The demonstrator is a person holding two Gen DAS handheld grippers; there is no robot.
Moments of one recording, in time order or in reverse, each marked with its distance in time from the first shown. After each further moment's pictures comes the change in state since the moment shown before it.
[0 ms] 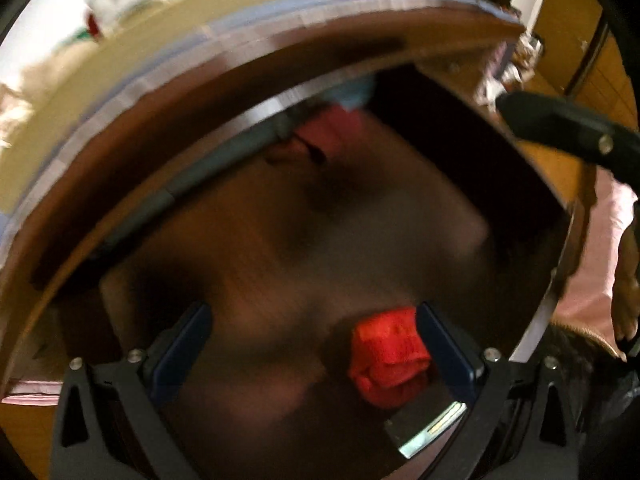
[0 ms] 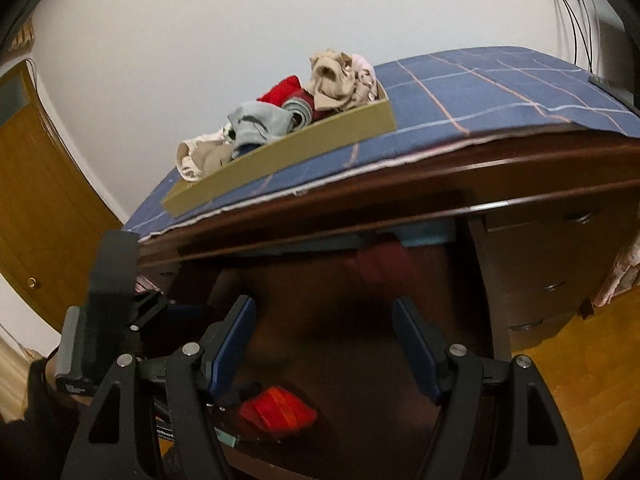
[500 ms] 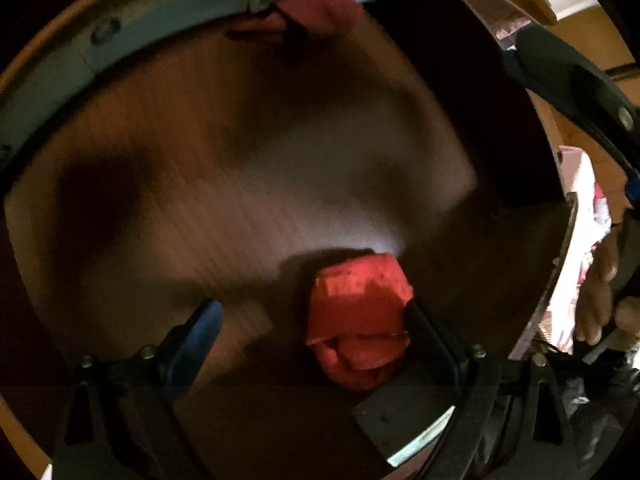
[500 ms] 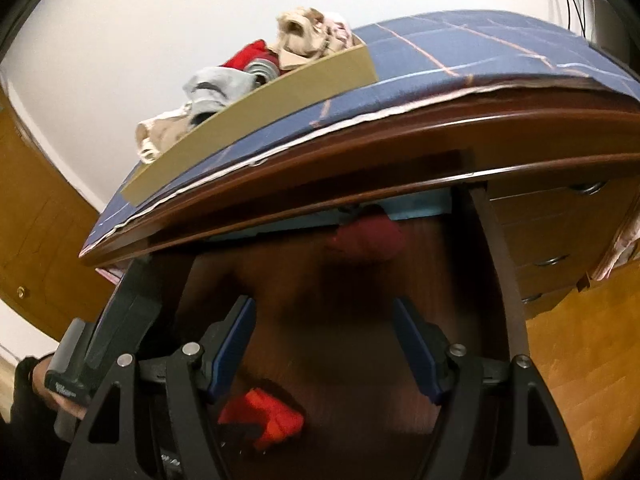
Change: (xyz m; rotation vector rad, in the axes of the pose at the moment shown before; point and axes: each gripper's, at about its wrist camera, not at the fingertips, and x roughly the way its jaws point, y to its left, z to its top) left arm 0.050 0.012 -0.011 -0.160 0.328 -0.280; right arm 0.046 -0.015 0.009 0.065 0.111 -0.060
